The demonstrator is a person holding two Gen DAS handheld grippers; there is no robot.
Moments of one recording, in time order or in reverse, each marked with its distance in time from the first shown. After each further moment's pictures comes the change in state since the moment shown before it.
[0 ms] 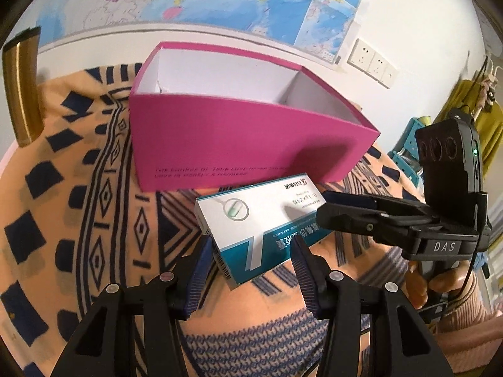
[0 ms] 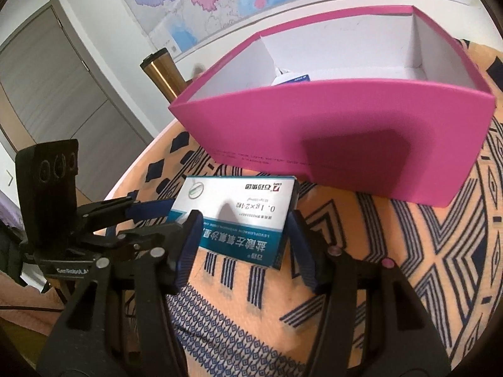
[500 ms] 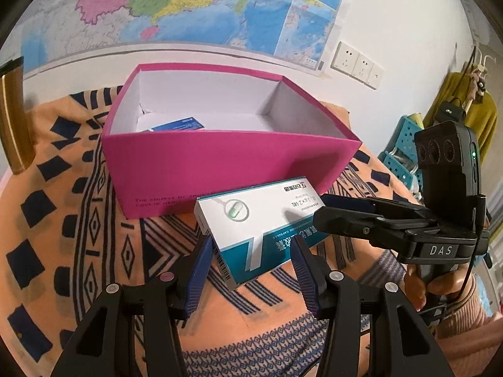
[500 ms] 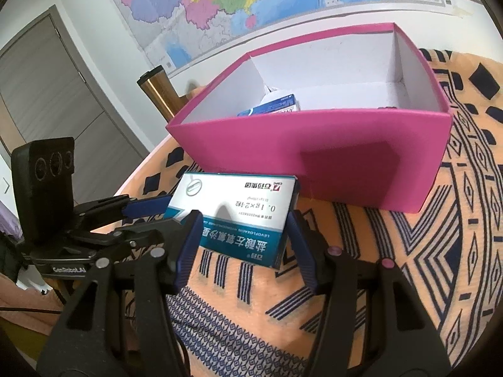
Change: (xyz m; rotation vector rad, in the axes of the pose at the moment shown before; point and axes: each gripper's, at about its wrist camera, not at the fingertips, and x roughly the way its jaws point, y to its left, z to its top) left arm -0.003 -0.020 0.013 0.057 -0.033 -0.016; right arm -0.028 -0.003 0.000 0.005 -0.062 -0.035
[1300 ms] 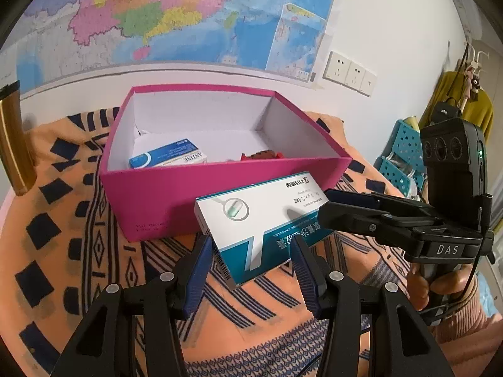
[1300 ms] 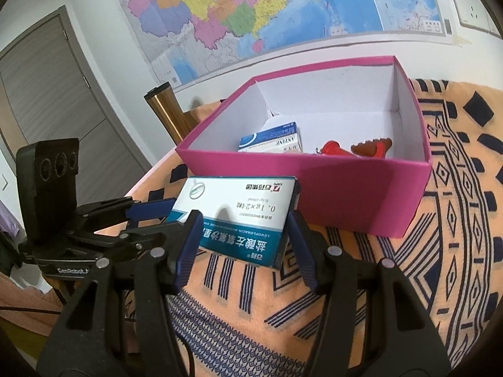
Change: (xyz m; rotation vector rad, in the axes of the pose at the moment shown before) left arm -0.009 -0.006 0.013 0.040 -0.045 0.005; right arm -0.023 0.008 0.010 -0.046 -0.069 -0.015
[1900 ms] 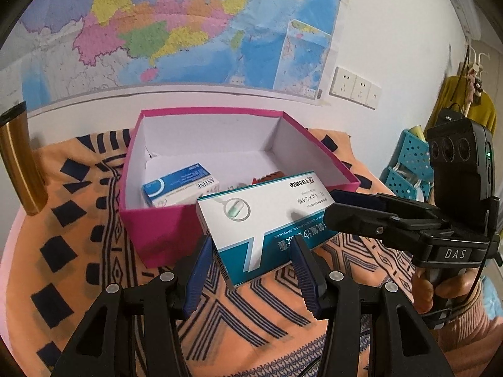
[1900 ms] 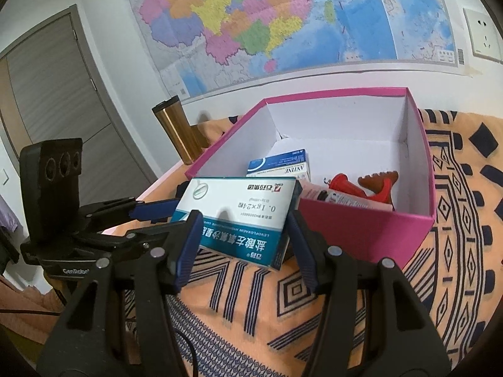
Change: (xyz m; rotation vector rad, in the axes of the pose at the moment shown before) left arm -0.008 0.007 0.019 0.019 -0.054 0.038; right arm 0.001 0.012 0.025 -0.051 -0.049 0.008
